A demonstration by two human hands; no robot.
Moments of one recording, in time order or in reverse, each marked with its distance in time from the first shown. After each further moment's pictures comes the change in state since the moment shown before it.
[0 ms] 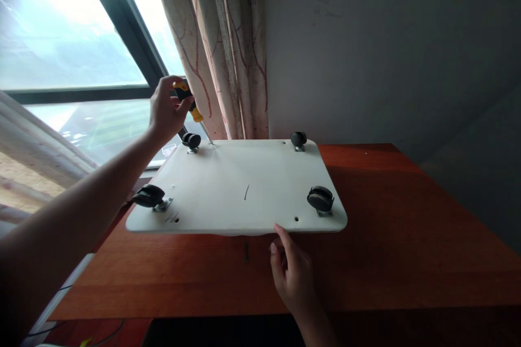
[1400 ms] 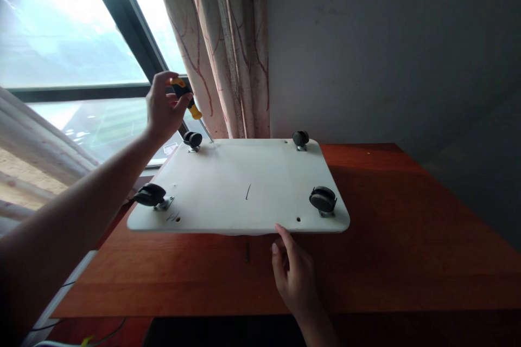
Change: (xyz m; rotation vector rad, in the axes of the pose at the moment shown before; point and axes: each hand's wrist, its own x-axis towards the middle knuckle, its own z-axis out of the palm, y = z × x) left_hand -0.002 0.003 -0.005 -0.026 0.064 0.013; right_hand -0.001 -0.002 -0.001 0.003 -0.009 0.024
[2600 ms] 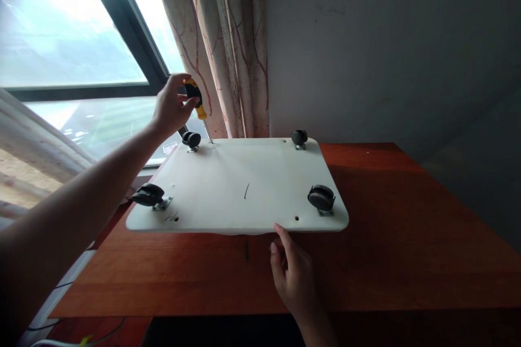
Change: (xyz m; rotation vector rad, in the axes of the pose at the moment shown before) left_hand 0.008 -0.015 0.014 0.045 -0.182 0.005; right_hand 0.002 -0.002 -0.001 -0.022 -0.002 -0.012
